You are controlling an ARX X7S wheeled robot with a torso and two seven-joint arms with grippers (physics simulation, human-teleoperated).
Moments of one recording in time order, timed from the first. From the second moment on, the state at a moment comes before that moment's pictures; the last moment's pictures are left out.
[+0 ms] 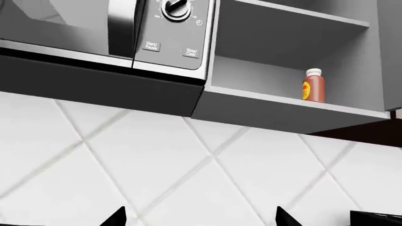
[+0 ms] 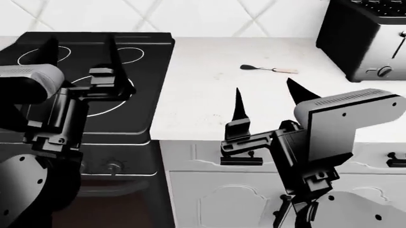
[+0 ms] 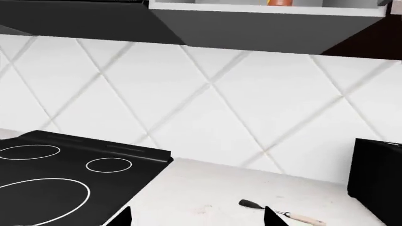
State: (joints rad) left arm -0.64 -0.73 0.45 0.51 -0.84 -0.07 -0.62; right arm 0.68 0.58 -0.42 -0.87 0.99 0.81 0.85
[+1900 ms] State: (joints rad) left arm -0.39 -0.80 0.44 0.72 -0.75 0.06 -0.62; right arm 0.46 0.63 -0.50 -0.94 0.69 0.64 0.79
